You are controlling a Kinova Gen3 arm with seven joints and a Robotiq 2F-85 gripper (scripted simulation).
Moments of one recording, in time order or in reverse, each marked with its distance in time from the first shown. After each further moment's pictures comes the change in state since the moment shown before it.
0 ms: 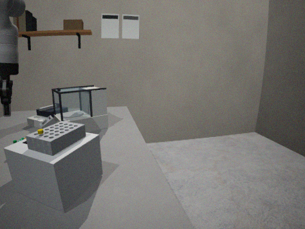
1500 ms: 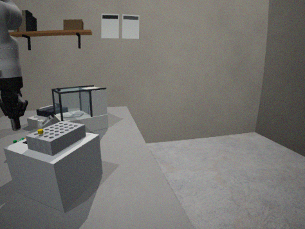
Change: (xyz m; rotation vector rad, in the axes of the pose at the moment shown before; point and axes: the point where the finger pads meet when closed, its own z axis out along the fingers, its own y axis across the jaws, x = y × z) arm -0.023 -0.023 0.040 0.058 -0.079 -0.613
